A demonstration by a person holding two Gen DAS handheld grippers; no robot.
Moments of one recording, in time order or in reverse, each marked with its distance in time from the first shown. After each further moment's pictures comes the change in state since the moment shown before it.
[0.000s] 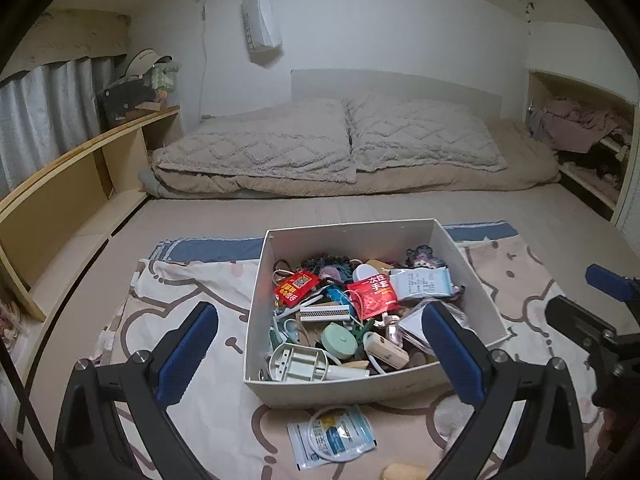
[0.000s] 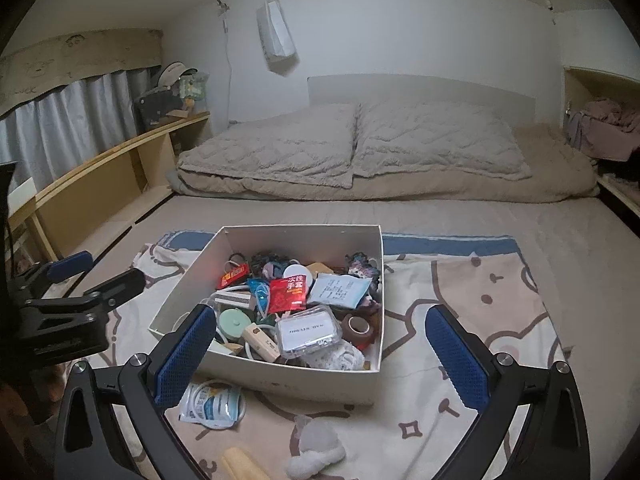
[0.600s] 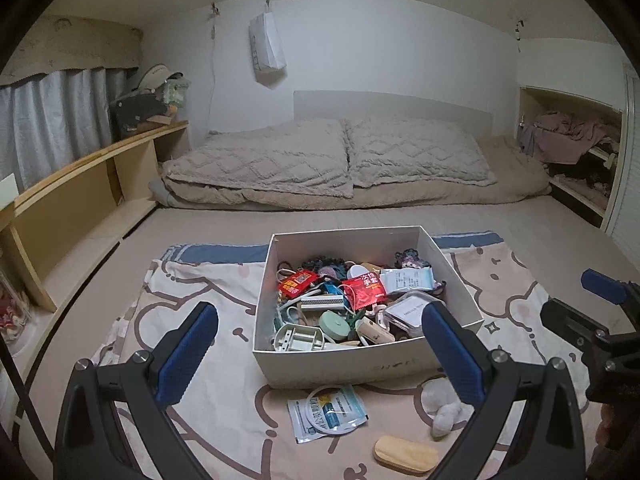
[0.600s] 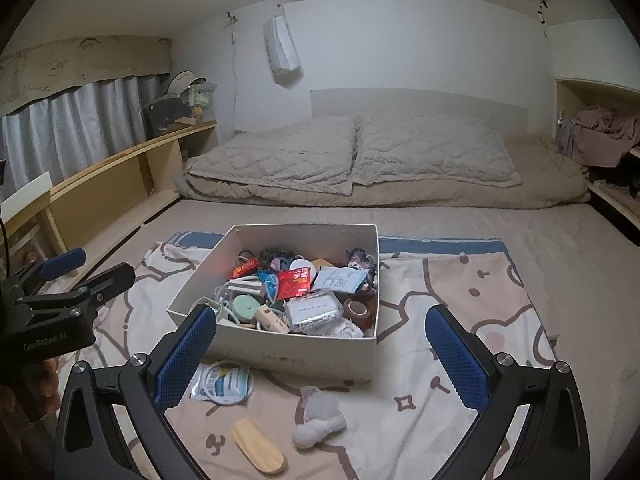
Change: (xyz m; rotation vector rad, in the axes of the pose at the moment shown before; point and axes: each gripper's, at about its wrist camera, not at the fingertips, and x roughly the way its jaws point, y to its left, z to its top) left arm -0.055 0.001 -0.026 -0.009 -0.076 -0.004; right arm -0.050 0.011 -0.025 -0.015 -0.047 -0.011
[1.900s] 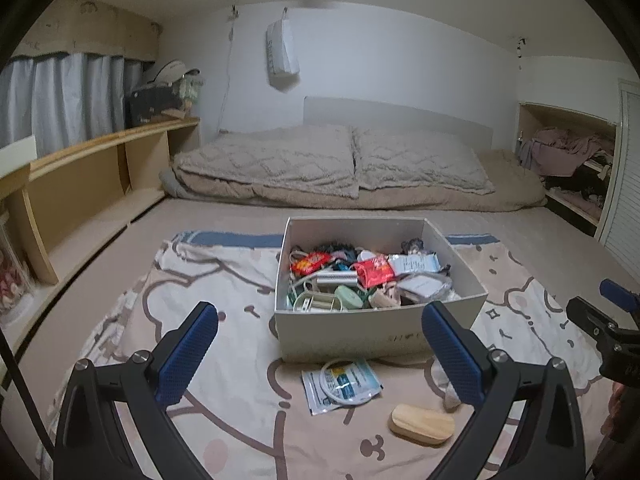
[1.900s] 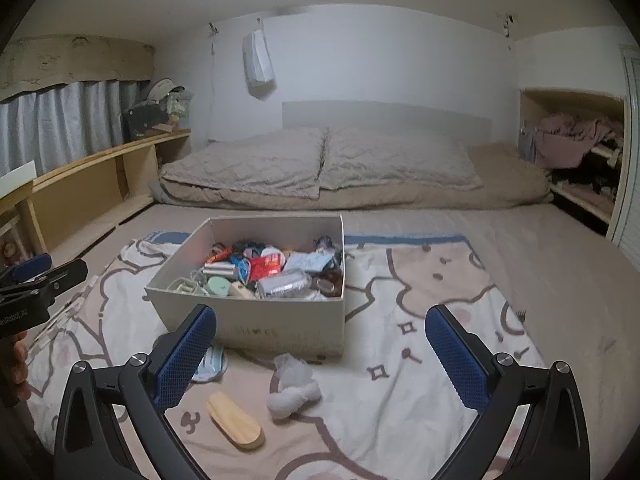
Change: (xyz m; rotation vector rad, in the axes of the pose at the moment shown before) left arm -0.022 0.035 -0.055 -0.054 -0.038 -0.021; right arm -0.026 0.004 -0.053 0.016 -0.058 -0.127
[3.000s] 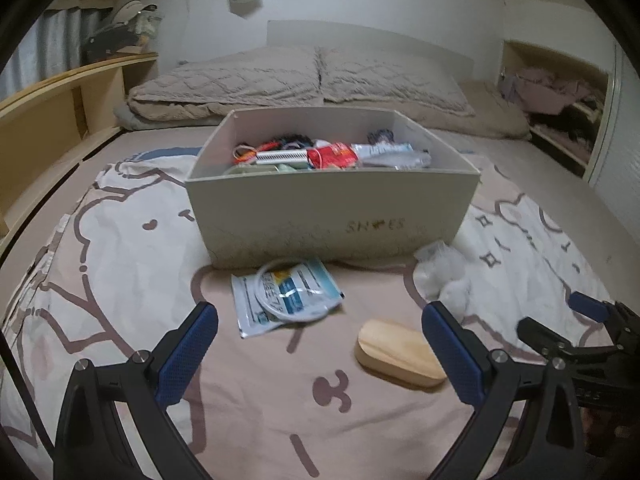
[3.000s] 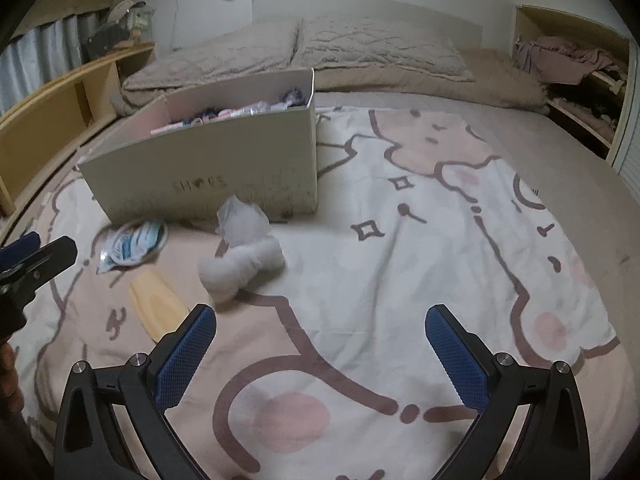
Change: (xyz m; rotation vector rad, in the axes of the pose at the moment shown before) left arm 0.070 -0.049 -0.093 0.050 0.236 -0.091; right arm 0.069 -0.020 -0.106 0.025 0.331 -0.069
